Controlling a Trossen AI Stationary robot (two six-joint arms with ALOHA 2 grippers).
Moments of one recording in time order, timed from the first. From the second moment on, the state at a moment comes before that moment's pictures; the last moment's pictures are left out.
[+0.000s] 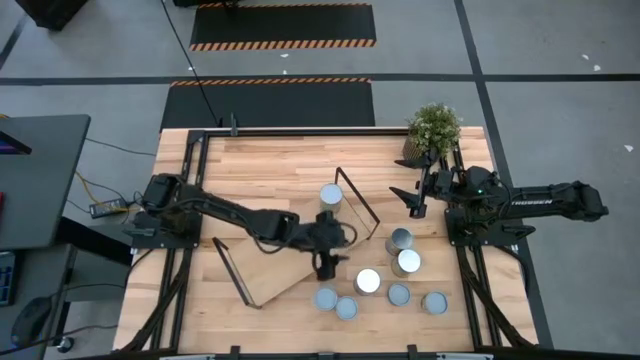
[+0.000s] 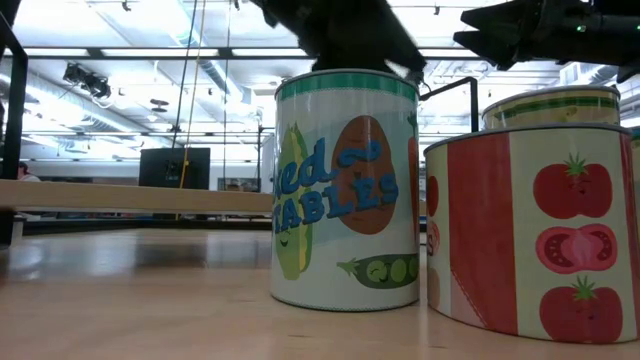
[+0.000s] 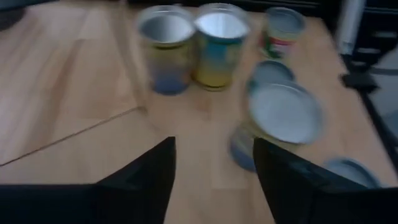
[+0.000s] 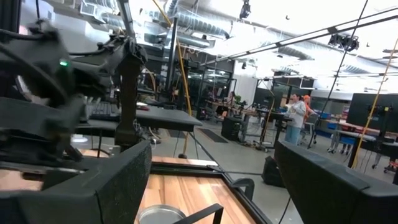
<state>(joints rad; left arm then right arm) -0.24 1.84 1.33 -0.11 -0.16 -0.21 -0.13 0.54 0.20 0.61 0.08 -0.23</state>
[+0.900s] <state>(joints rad) -0.28 1.93 1.58 -0.26 -0.19 -0.07 -0.13 0.54 0.20 0.61 0.09 -0.23</state>
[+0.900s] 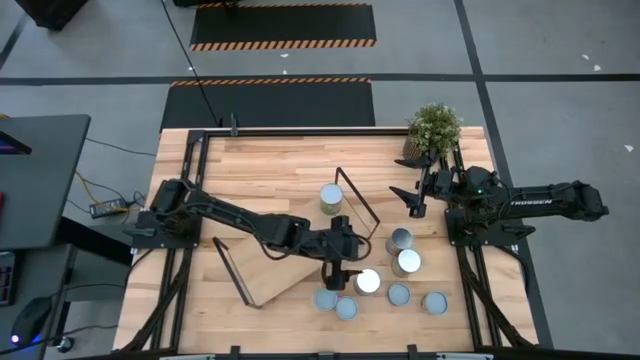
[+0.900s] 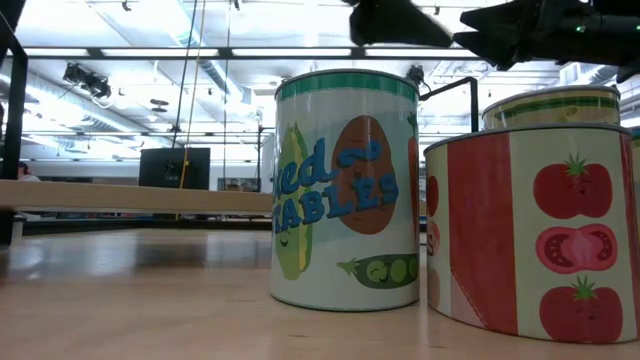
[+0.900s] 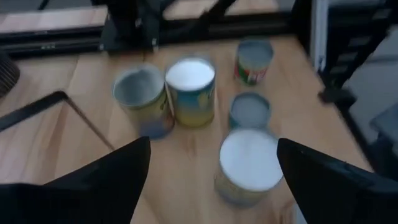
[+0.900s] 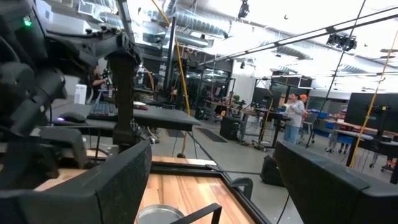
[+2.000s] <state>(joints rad) -0.31 2.17 1.86 -0.44 -0.13 0.04 -0.13 0.57 0.20 0.64 0.08 -0.24</state>
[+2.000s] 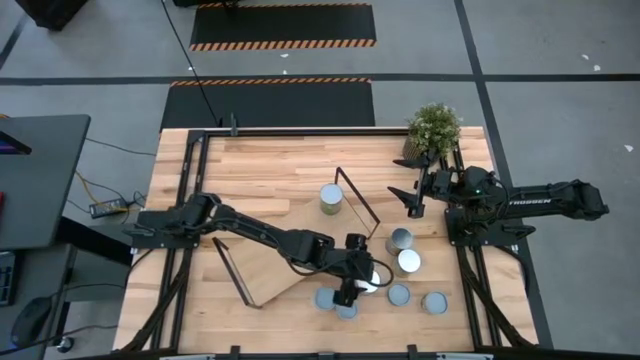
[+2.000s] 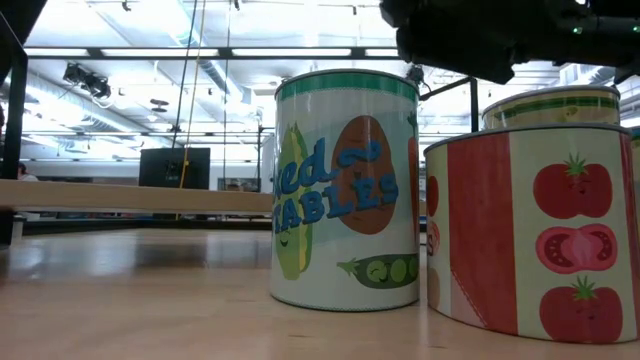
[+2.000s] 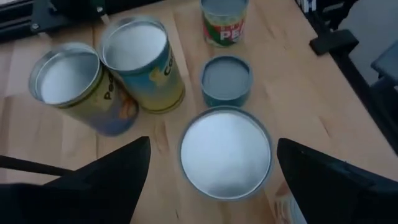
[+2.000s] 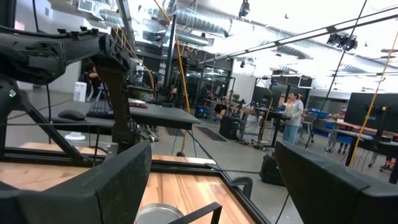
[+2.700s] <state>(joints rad) -0.30 2.27 1.86 -0.53 -0.09 0.09 -0.13 0.57 0.20 0.64 0.08 -0.24</state>
